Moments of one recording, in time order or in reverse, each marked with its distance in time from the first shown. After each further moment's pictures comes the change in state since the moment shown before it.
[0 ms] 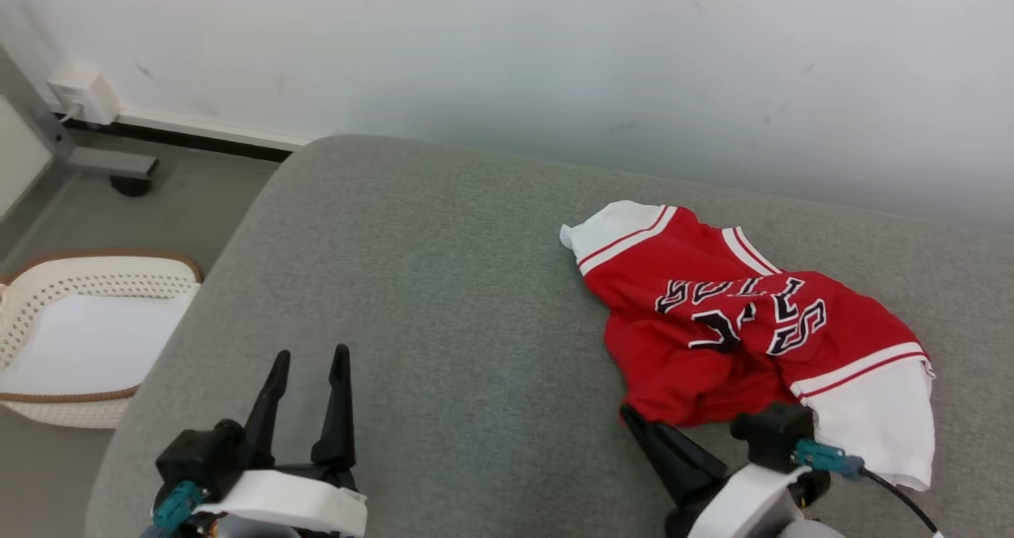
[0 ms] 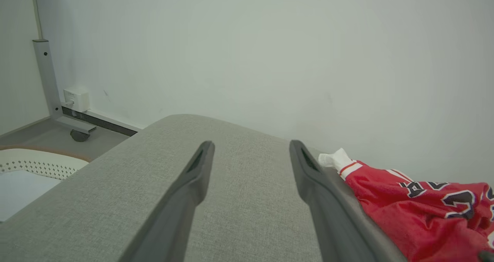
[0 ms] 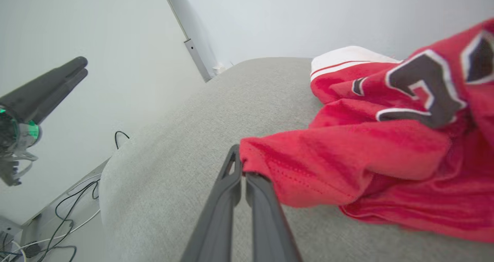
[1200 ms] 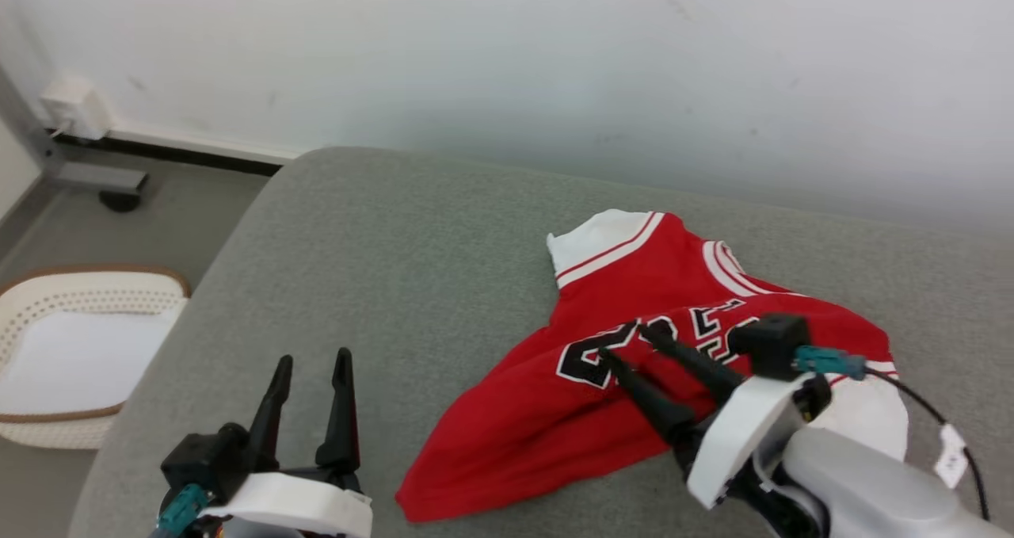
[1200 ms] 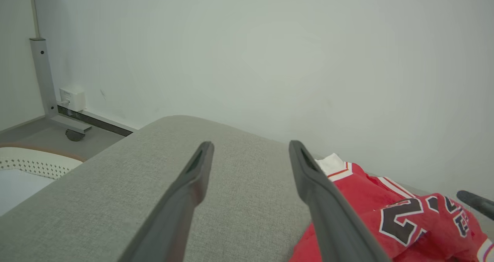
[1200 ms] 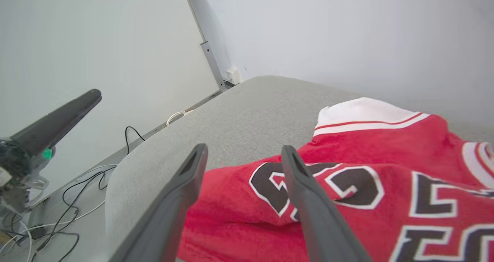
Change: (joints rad) left arm 0.006 -0.001 -0.017 -0.007 -0.021 0.034 0.000; right arm -0.366 -0.081 0.410 0.080 0.358 0.000 -0.041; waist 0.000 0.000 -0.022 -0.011
